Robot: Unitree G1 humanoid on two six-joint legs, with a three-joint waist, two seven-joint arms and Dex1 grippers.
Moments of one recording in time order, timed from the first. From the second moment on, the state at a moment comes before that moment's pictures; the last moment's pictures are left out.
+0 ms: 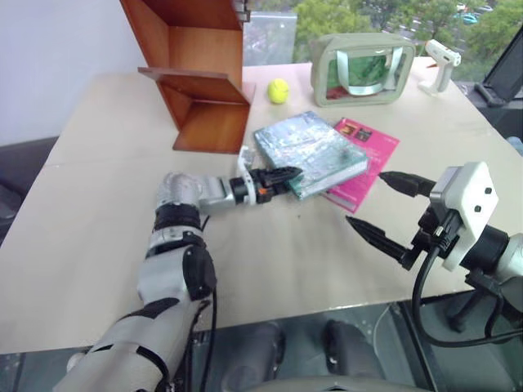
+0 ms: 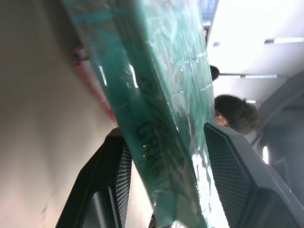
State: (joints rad) left arm -1.00 0.23 0.45 0.84 -0.69 1.36 -0.58; right arm -0.04 -1.06 -0.27 -0.99 1.12 0.67 0.14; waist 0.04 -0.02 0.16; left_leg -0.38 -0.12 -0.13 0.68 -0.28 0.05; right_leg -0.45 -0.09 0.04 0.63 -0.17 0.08
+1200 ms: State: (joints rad) left arm -0.86 -0.07 0.70 0.40 -0.80 1.60 -0.16; right arm -0.07 -1.03 -0.28 -0.98 1.10 0.70 0.15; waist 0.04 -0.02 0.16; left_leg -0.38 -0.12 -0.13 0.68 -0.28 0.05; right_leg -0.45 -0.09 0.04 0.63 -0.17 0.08
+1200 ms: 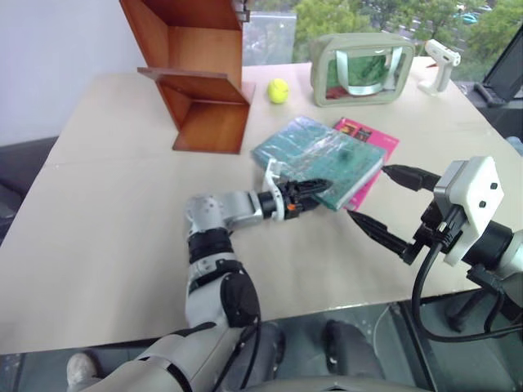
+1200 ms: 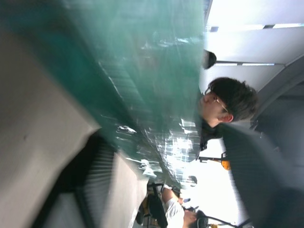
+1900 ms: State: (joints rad) left arm -0.83 -0.08 0.60 0.36 -0.83 1.58 -0.24; right arm -0.11 -1.01 -0.25 -0.96 1.07 0.70 0.19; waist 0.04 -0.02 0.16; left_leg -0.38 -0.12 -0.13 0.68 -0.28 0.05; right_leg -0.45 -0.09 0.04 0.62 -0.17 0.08
